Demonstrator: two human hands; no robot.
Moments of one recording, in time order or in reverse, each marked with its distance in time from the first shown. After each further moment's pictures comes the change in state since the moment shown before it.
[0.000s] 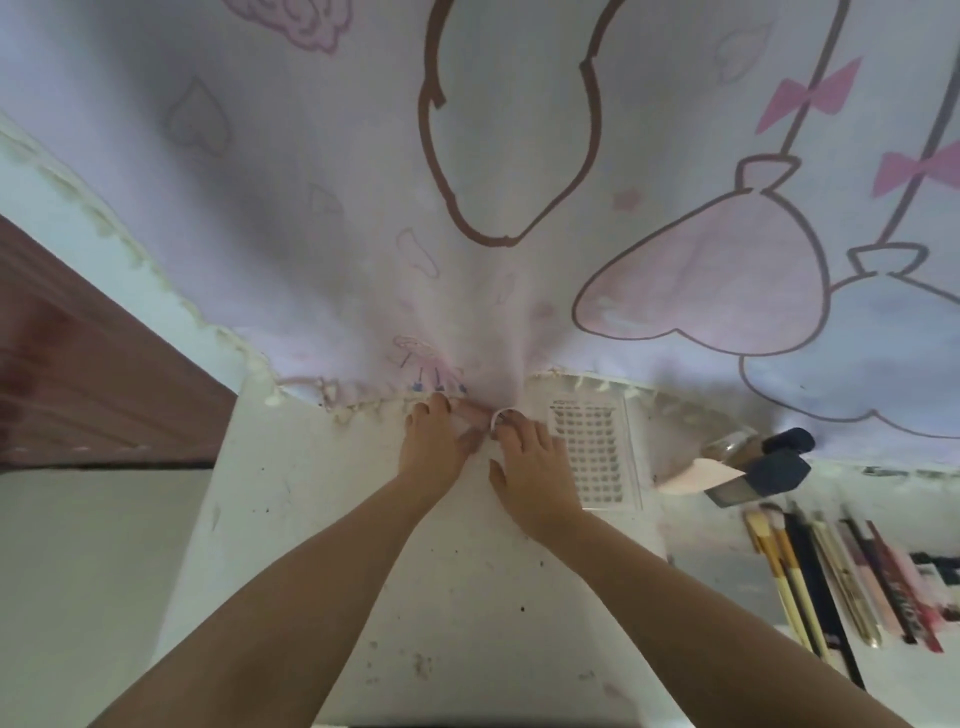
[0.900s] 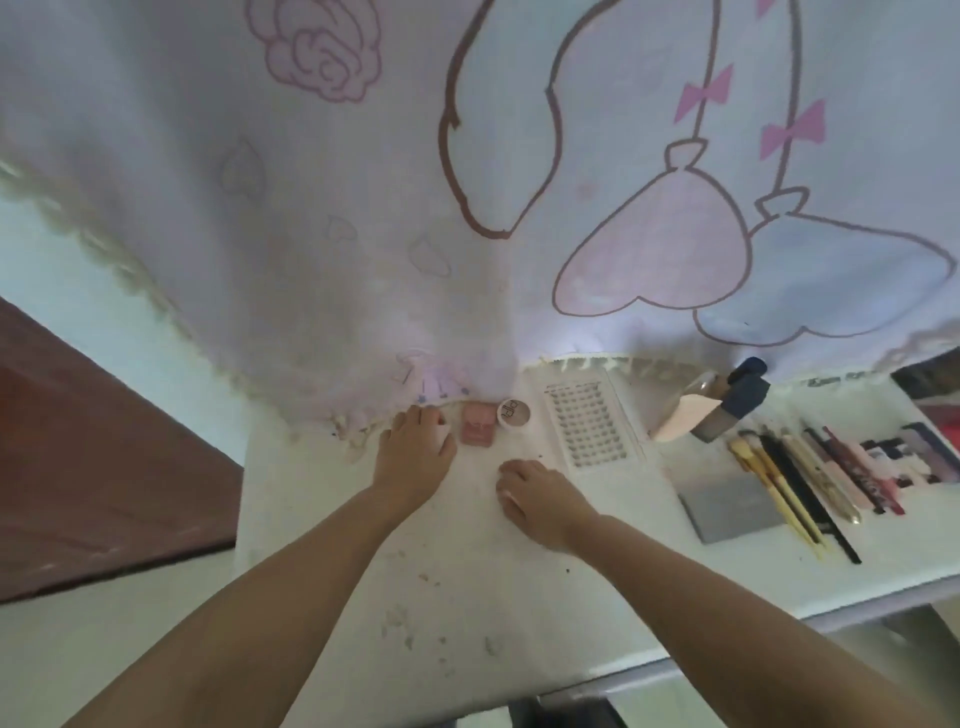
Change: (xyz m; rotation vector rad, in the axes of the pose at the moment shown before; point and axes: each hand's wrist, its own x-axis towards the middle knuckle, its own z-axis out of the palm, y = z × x) left_hand -0.009 -0.039 -0.050 0.331 0.000 0.425; right_hand -0.041 -0.031 0.004 0.099 -0.350 0.053
